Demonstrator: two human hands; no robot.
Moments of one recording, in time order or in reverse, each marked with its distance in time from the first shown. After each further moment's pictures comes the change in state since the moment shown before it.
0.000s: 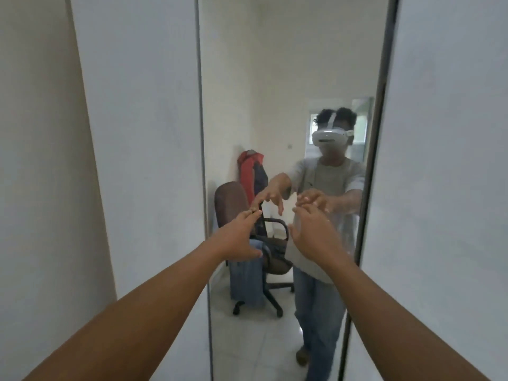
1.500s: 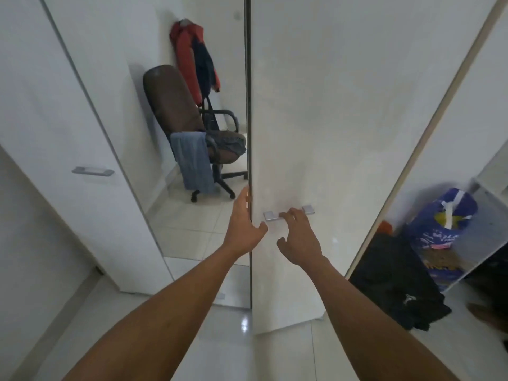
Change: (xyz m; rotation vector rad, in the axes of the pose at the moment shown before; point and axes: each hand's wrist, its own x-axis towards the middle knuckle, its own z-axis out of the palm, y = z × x) left_hand -0.106 0.238 0.304 -0.828 0.106 -0.263; right_hand -0.318 0.245 0.040 0.152 -0.347 0.284
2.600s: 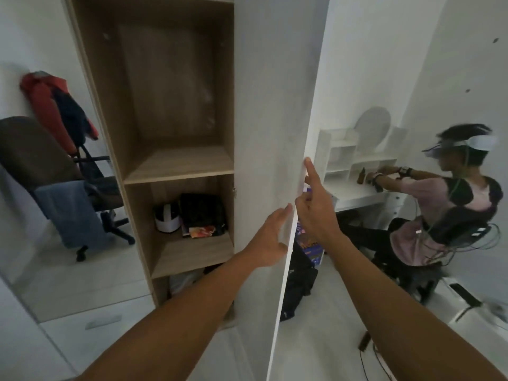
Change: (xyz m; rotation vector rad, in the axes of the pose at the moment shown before) left_hand -0.218 0.213 0.207 0.071 -0.739 0.526; right_hand -0.280 0.051 -0.314 0.198 0.671 0.077
